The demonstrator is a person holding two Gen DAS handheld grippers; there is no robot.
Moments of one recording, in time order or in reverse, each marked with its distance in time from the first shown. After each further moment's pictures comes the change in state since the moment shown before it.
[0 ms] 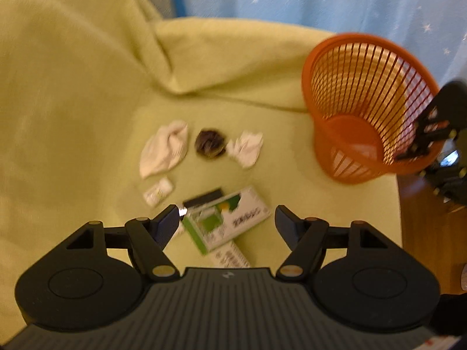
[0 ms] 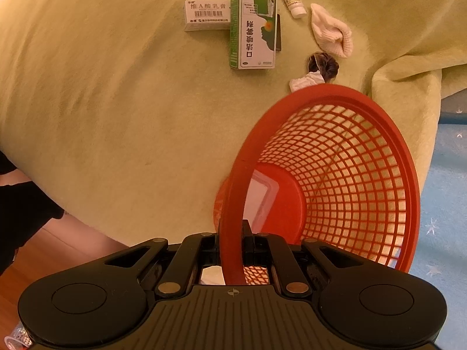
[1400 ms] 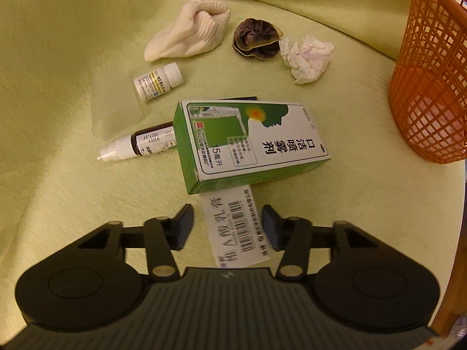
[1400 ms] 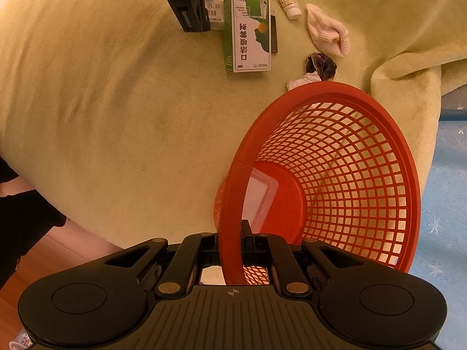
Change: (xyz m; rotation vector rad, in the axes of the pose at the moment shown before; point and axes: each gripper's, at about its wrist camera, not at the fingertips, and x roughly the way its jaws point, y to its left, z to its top) left arm 0.128 -0.001 -0.063 -0.271 0.177 0.121; right arm 0.001 -0.005 -0.002 0.017 -0.019 0.016
